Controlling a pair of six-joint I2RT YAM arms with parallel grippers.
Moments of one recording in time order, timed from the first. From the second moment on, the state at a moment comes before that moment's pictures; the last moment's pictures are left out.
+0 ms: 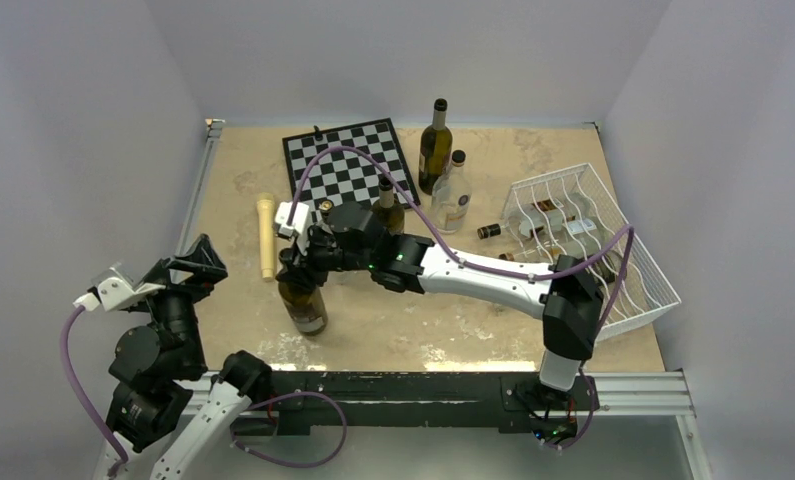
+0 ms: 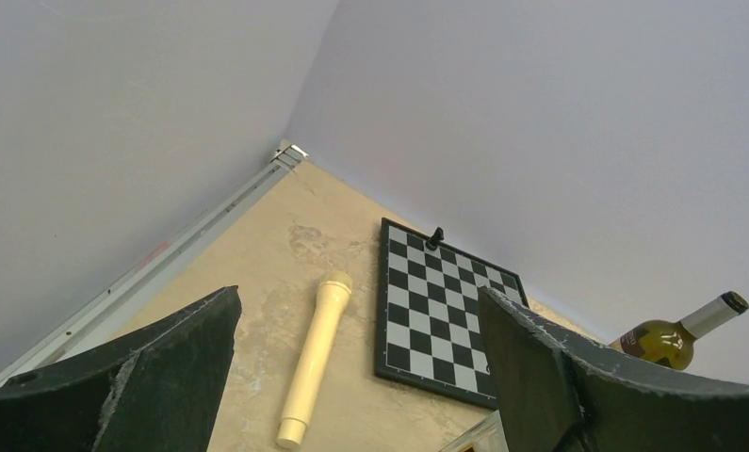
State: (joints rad) left arm -0.51 0.11 0.77 -0.47 -0.88 -0.33; right arm 1.16 1.76 1.50 -0.02 -0.28 -0.03
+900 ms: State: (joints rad) left arm -0.51 0.14 0.77 -0.47 -0.82 -0.33; right arm 1.19 1.86 1.54 0.13 -0.19 0.02
